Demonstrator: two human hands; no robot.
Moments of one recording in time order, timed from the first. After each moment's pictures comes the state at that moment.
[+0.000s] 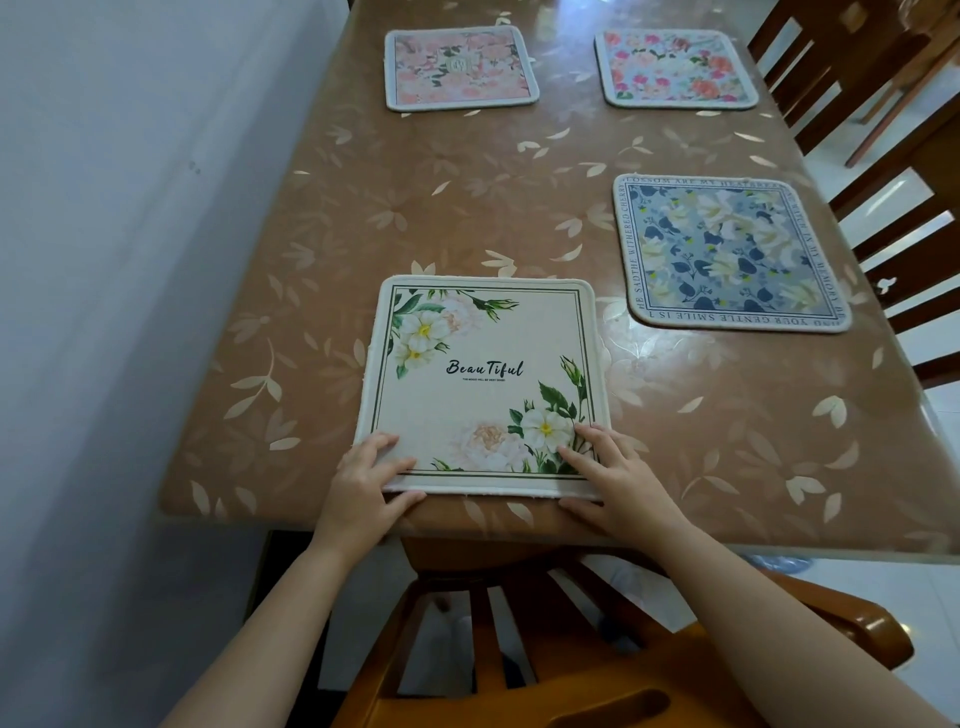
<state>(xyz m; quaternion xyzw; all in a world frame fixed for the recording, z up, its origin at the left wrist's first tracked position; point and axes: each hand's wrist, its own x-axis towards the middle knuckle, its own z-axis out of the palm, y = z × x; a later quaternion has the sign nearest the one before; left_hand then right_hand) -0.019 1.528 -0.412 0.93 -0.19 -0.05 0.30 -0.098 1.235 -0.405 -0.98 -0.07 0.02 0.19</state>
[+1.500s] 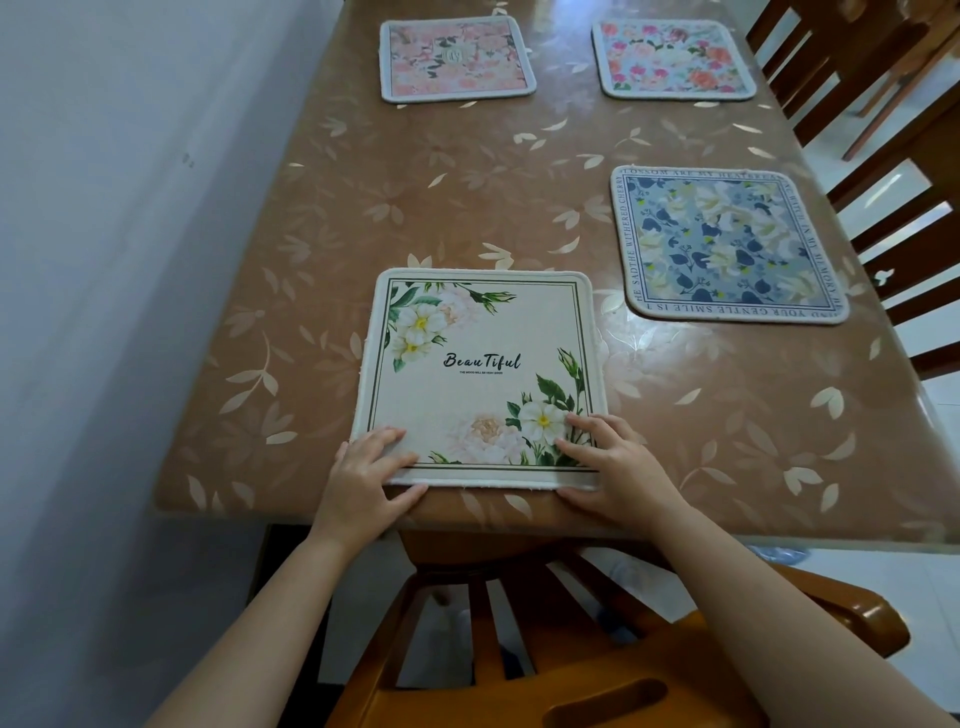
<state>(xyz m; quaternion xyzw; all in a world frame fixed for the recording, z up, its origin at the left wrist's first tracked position) -0.020 1.527 -0.413 0.94 -0.22 -0.04 0.27 -0.091 1.230 -0.405 -0.98 -0.06 0.03 0.20</state>
